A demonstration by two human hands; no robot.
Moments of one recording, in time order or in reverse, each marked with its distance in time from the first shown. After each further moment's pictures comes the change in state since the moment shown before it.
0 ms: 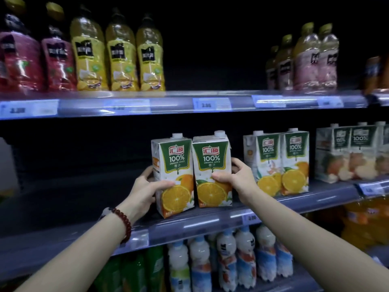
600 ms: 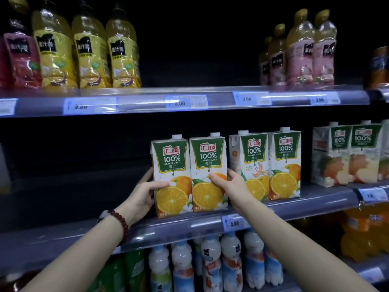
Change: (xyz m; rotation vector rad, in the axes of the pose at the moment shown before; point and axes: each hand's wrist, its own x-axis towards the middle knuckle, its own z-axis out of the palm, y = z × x) left_hand 0.025 -0.028 0.049 -0.074 0.005 -0.088; right_hand 0.023 0.034 -0.040 0.097 -0.061 0.150
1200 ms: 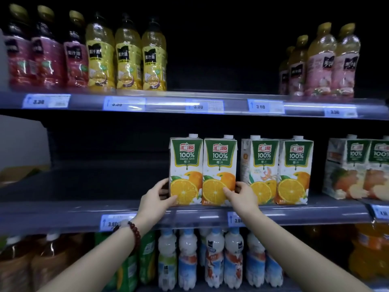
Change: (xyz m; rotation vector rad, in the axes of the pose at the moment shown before) left_hand -0.076 -0.016 0.010 0.670 0.296 0.168; right_hand -0.047 -0.006 0.005 -0.542 0.178 0.017
